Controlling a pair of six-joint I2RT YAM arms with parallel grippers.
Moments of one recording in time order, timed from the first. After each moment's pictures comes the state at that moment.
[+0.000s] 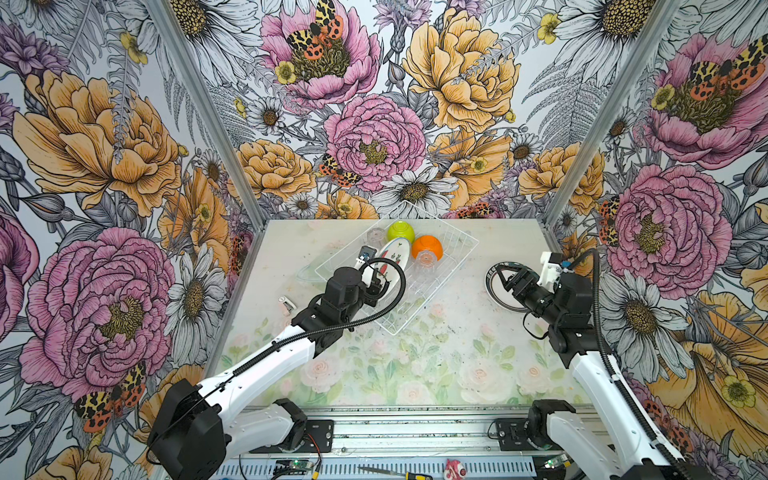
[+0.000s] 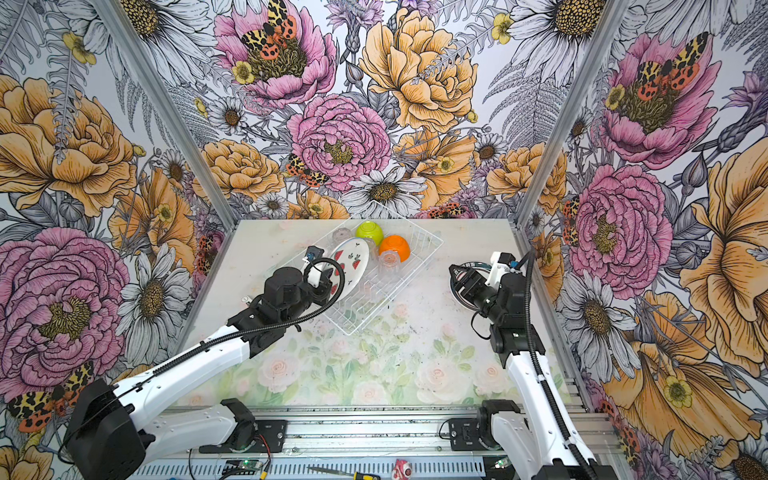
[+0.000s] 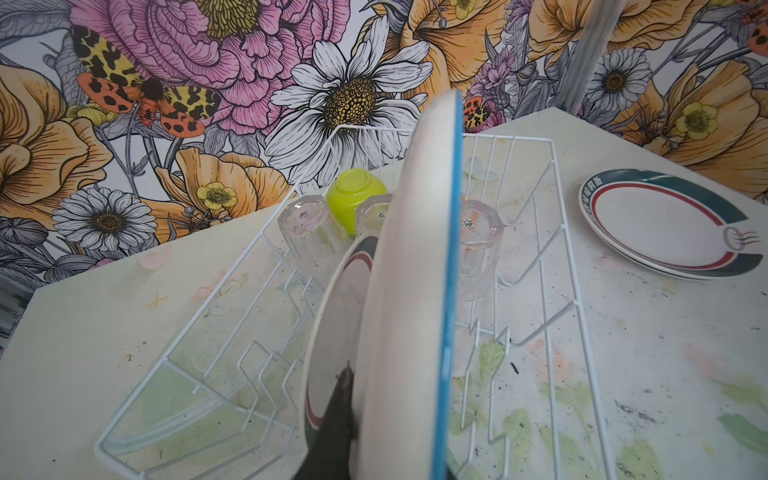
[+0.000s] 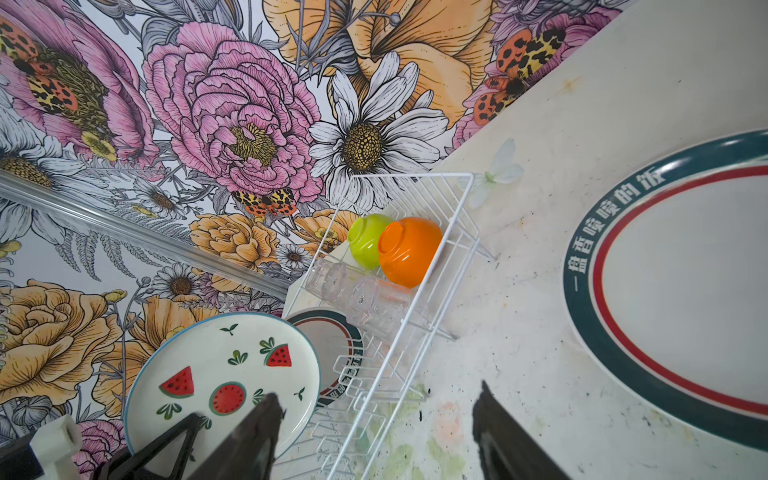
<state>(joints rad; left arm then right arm) -0.67 1.15 0.80 0.02 -0.27 -0.01 -0.02 0.85 0.62 -0.07 -0.45 0.77</state>
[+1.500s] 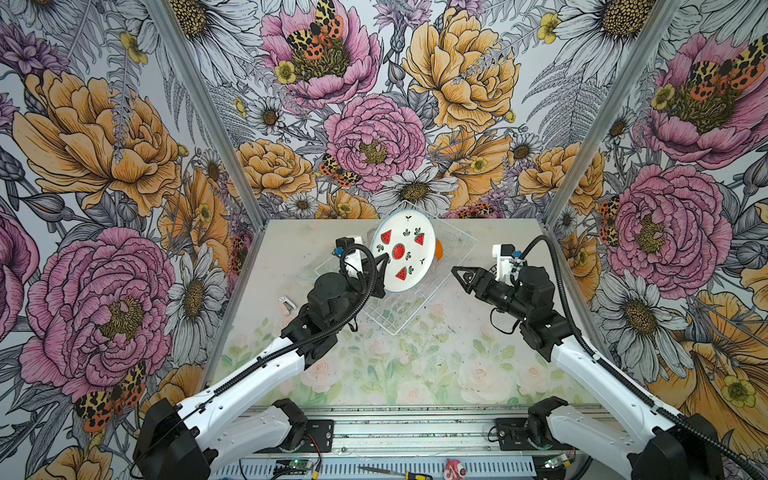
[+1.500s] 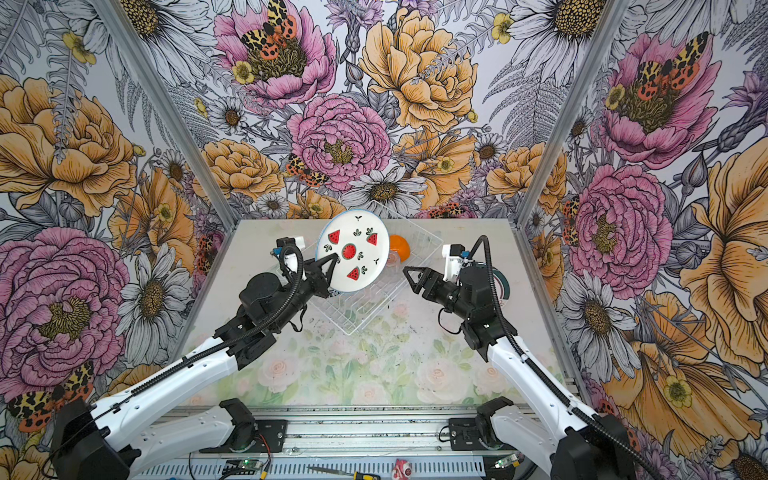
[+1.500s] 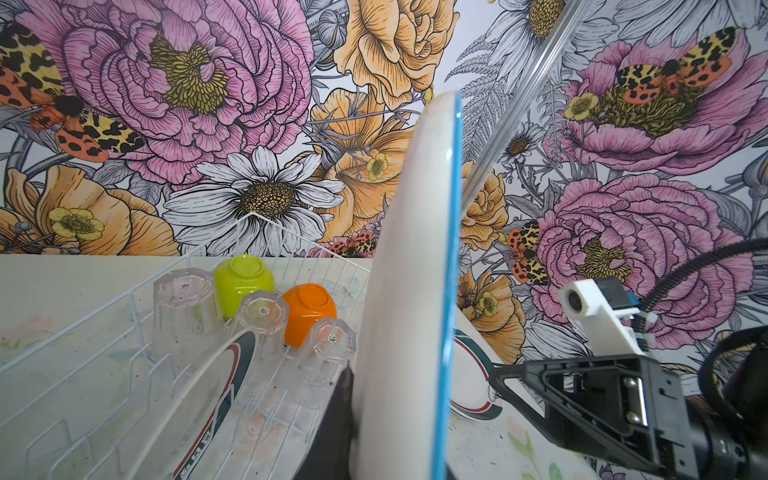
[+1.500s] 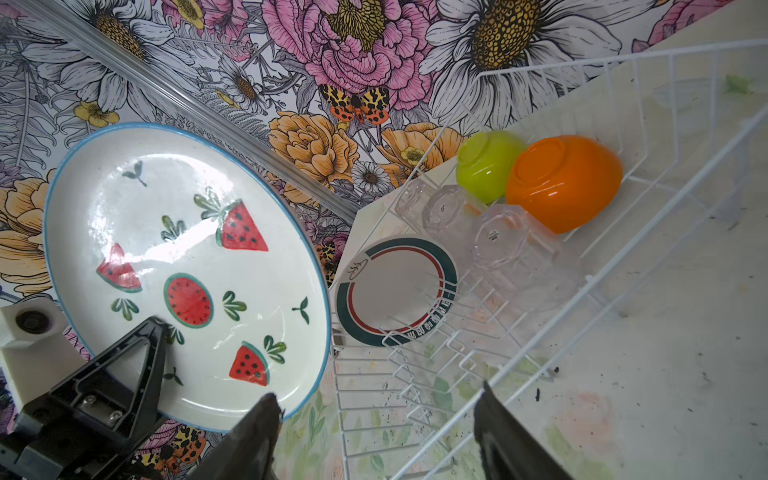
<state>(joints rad) -0.70 1.04 0.78 0.28 -0.15 -0.43 0.35 1.01 0.68 0.10 -0.40 0.81</state>
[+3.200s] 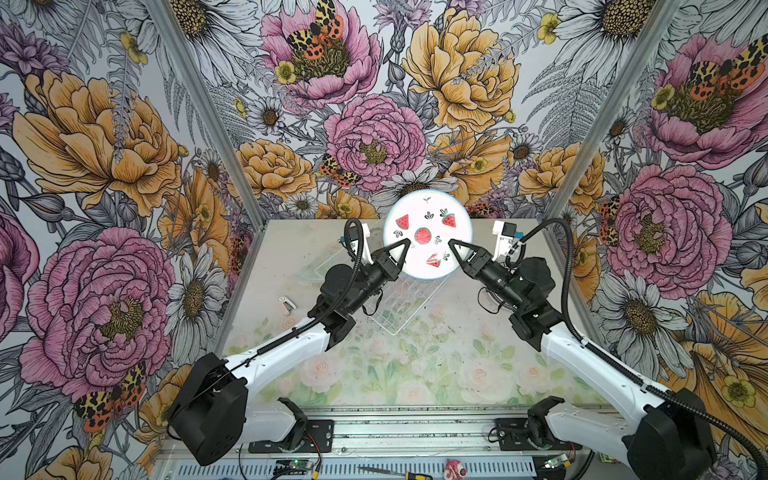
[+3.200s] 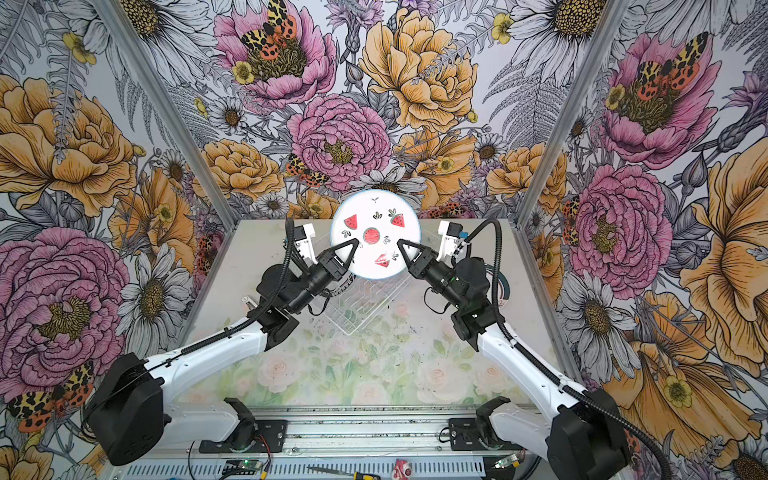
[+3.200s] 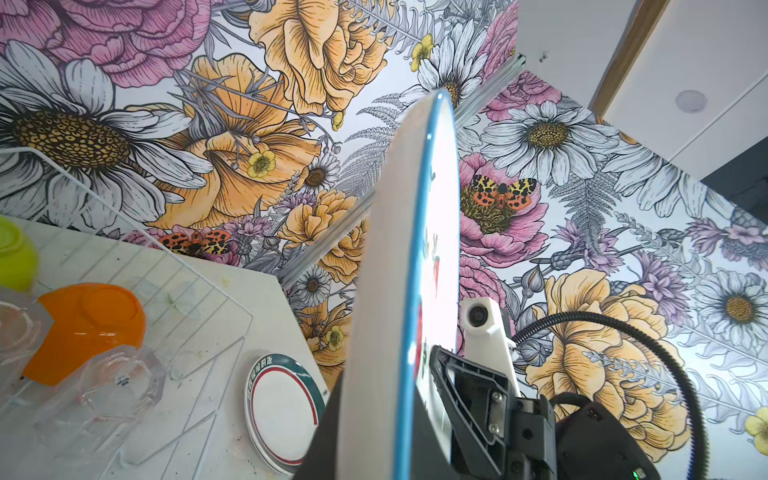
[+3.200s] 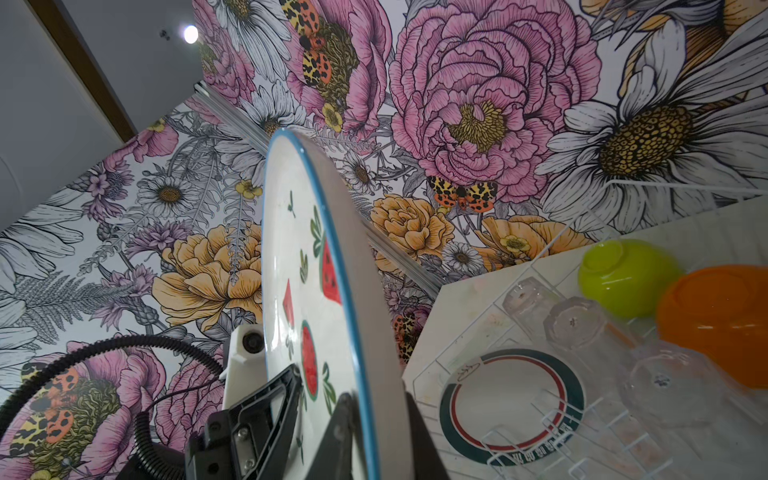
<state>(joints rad) -0.67 1.29 0.80 0.75 0.10 -0.94 0.43 1.12 0.76 0.51 -0.34 0.94</state>
